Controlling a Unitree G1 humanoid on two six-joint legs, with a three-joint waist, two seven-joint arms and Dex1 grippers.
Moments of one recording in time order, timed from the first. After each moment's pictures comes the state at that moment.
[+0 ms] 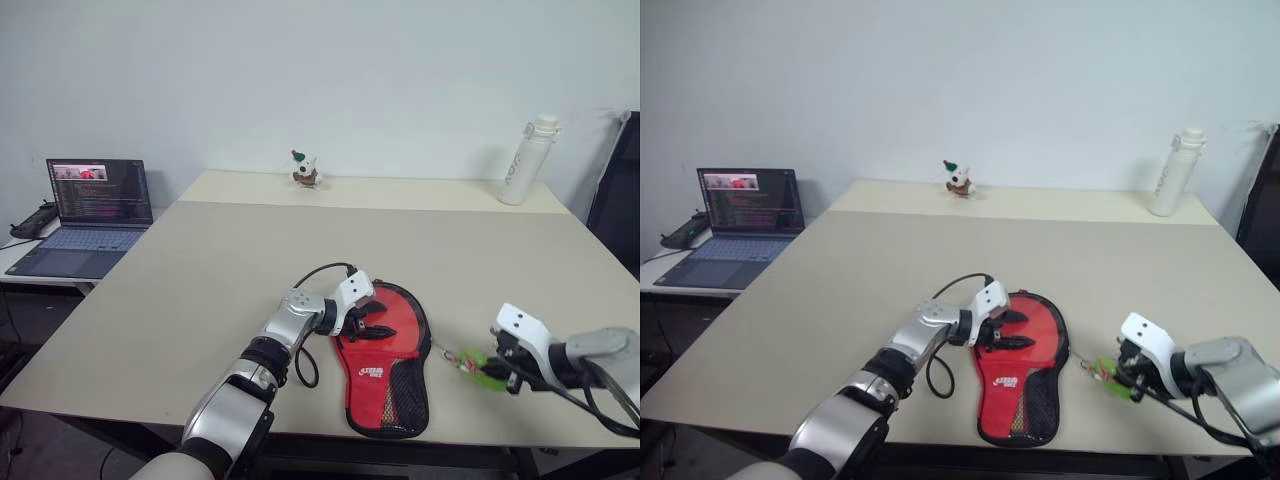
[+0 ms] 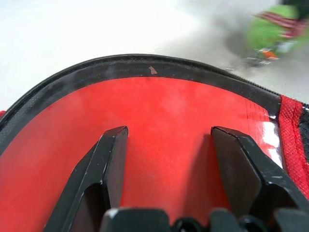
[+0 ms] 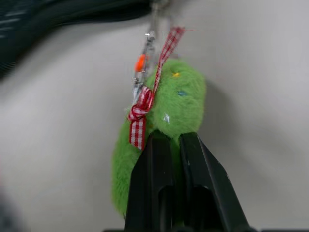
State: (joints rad) left arm -0.92 0.15 -0.27 0.94 0.01 -0.05 -1.06; right arm -0.18 -0.99 0.02 -0.39 0.27 1.00 1.02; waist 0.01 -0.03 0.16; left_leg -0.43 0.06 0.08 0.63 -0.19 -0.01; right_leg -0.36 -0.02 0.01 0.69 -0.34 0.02
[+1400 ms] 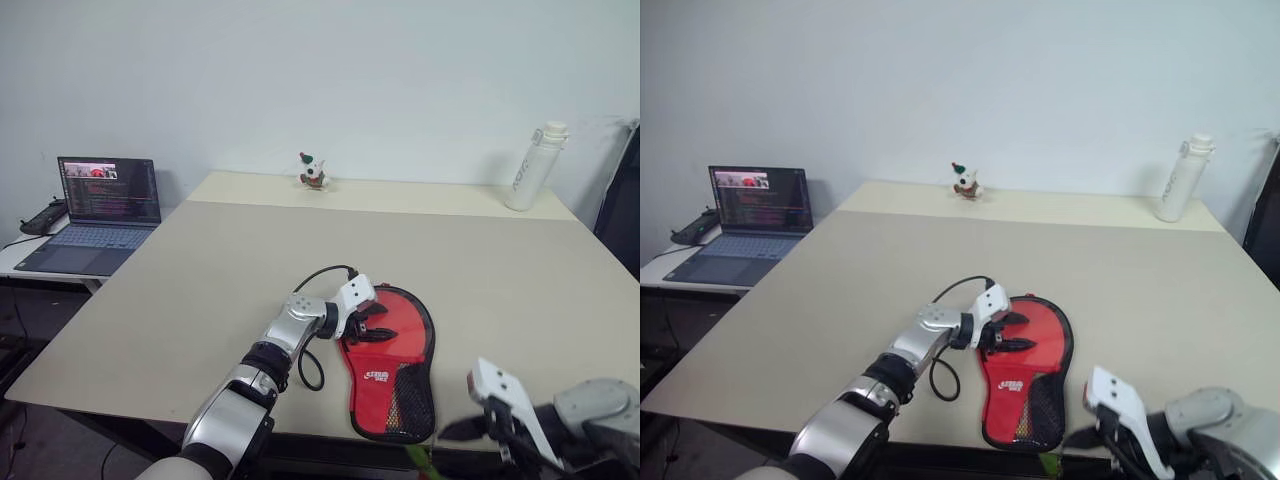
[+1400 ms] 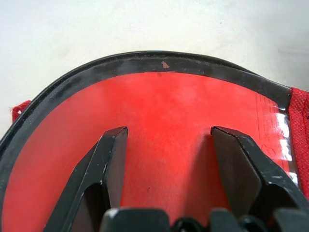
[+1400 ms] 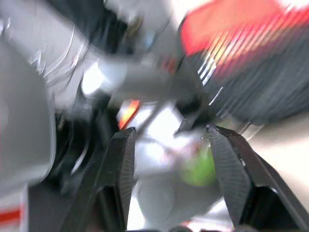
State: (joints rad) left arm -0.85 0.16 -0.27 0.83 0.01 -0.04 -1.05; right arm -0.09 -0.96 -0.04 -0.69 0.73 1.04 0.96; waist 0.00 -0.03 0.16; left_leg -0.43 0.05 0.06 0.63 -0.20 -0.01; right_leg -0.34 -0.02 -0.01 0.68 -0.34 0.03
